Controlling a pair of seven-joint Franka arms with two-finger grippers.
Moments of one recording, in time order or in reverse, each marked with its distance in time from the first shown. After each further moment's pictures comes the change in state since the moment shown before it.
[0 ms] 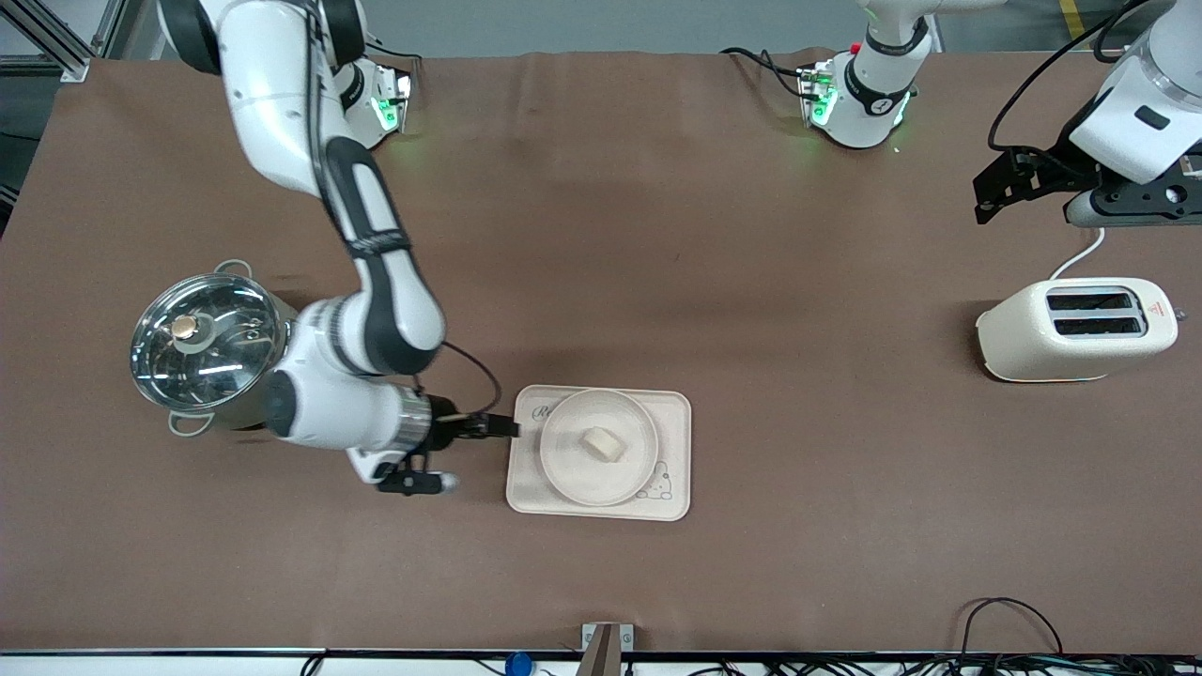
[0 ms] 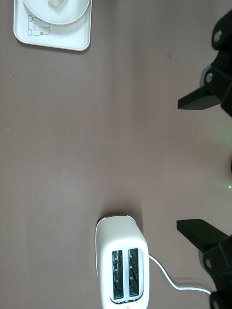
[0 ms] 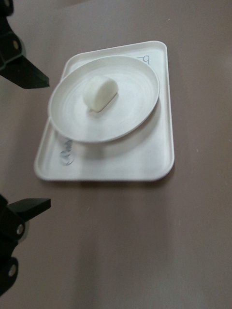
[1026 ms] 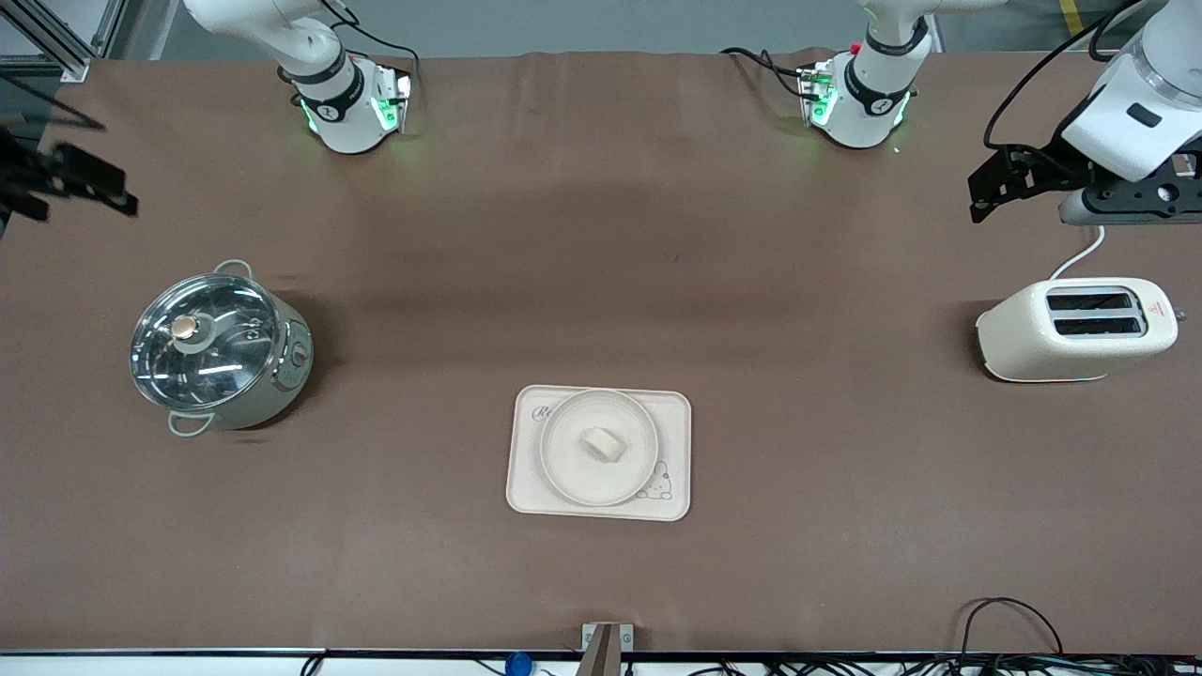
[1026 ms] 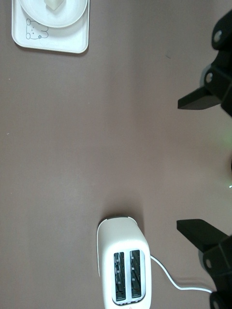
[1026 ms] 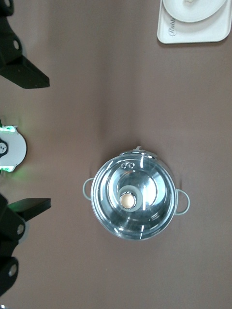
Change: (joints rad) left arm -0.010 -0.001 -0.002 0.001 0.000 0.000 0.008; right arm -0.258 -0.728 0.101 -0.033 -0.813 -0.653 -0.056
